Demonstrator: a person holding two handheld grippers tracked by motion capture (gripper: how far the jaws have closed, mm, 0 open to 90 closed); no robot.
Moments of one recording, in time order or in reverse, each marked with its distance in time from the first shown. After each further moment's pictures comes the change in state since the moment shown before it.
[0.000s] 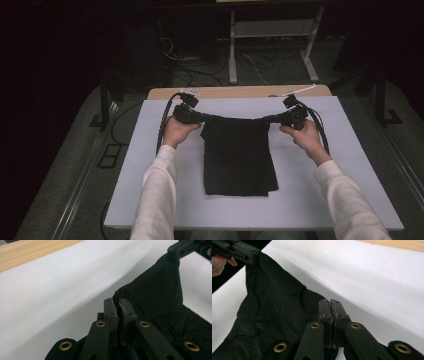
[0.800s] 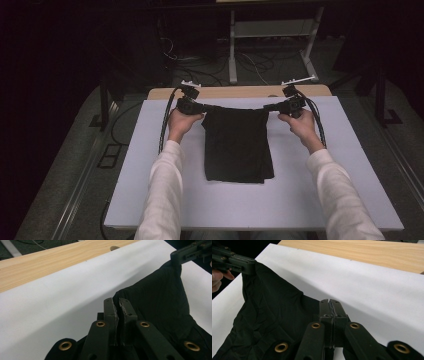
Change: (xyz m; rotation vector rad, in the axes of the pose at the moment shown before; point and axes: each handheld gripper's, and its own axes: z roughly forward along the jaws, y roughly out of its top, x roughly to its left) left arm 0.028 0.015 0.027 -0.055 0.029 -0.064; right arm -0.032 0.025 0.014 -0.045 -0.047 0.056
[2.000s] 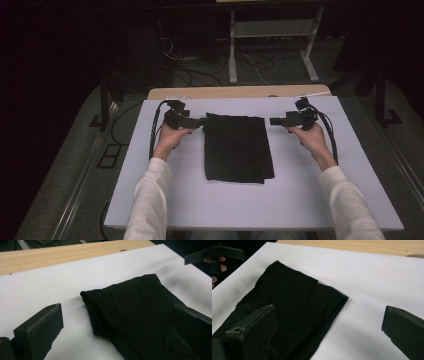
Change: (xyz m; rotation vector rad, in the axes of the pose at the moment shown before) left arm -0.001 -0.053 -0.038 -0.118 0.054 -0.031; right arm -0.004 -0.048 -0.028 -0.059 -0.034 -0.013
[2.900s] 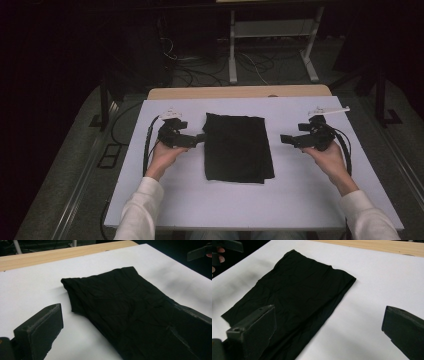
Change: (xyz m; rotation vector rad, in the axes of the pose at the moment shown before) left arm -0.045 -0.033 -0.041 -0.059 -0.019 0.070; right arm 0.042 -0.044 -0.061 -0.041 -0.046 -0.099
